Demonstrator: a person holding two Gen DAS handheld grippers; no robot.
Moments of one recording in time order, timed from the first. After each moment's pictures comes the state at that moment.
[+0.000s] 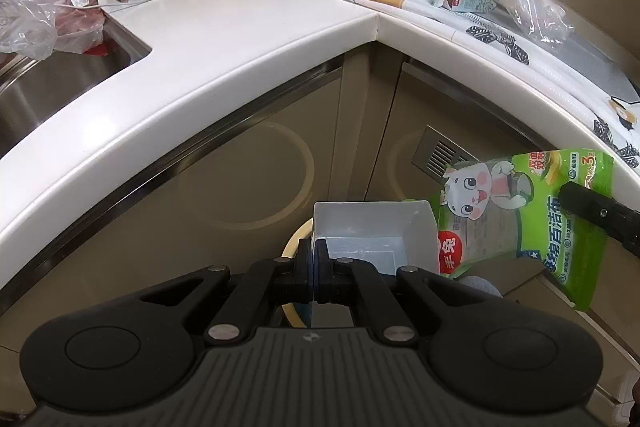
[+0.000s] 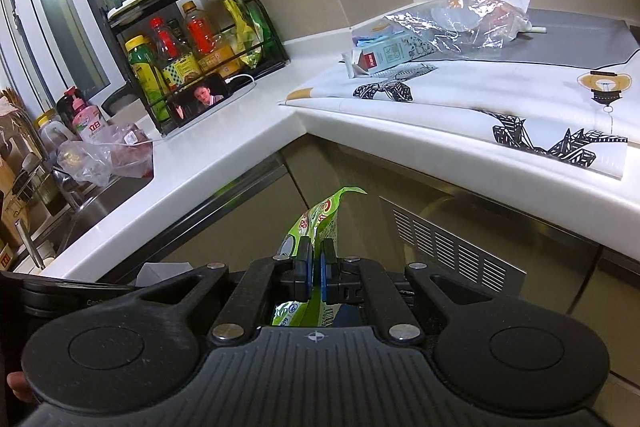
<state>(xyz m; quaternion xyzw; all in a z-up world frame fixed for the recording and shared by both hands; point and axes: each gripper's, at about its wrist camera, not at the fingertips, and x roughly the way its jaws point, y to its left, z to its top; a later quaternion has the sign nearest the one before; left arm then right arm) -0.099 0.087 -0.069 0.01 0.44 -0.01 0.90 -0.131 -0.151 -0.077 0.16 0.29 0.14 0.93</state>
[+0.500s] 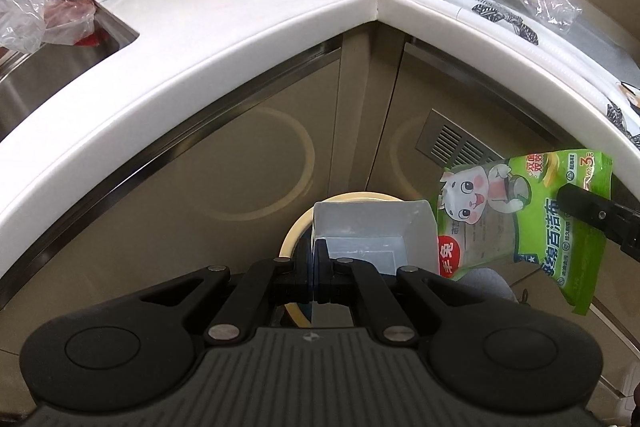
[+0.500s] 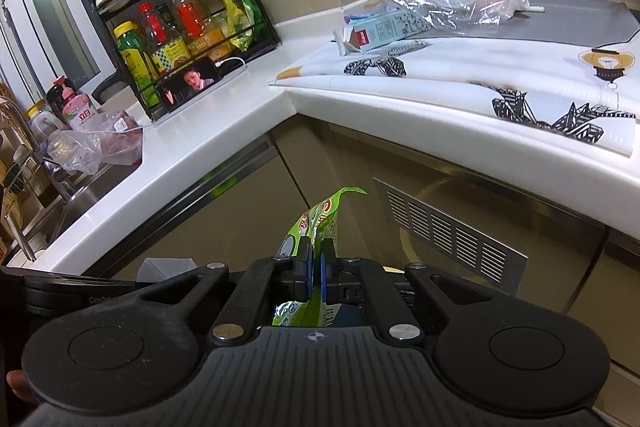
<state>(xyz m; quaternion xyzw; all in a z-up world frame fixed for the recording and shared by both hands) -0.085 0.082 -0.087 0.02 0.46 -0.01 0.89 -0.119 -0.150 -0.092 0.16 0.32 0.14 0.92</state>
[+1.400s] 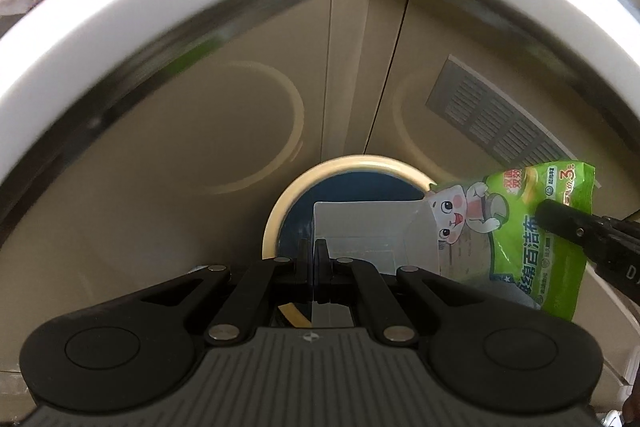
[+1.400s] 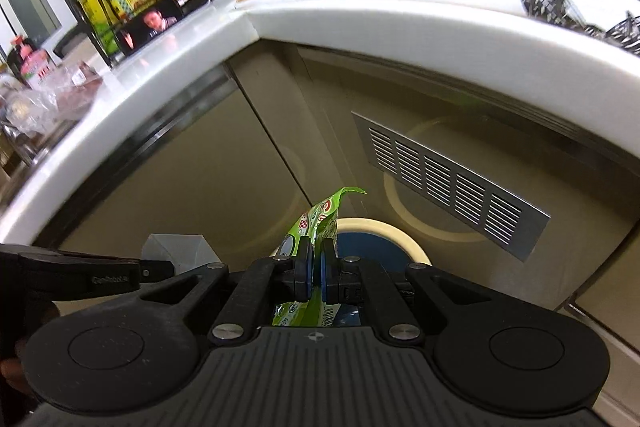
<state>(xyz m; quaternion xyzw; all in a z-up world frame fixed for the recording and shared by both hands) -0.033 0.074 -0.155 0.03 0.53 -0.02 0.85 -0.070 -0.135 -0.153 0.13 0.41 0.11 0.90</state>
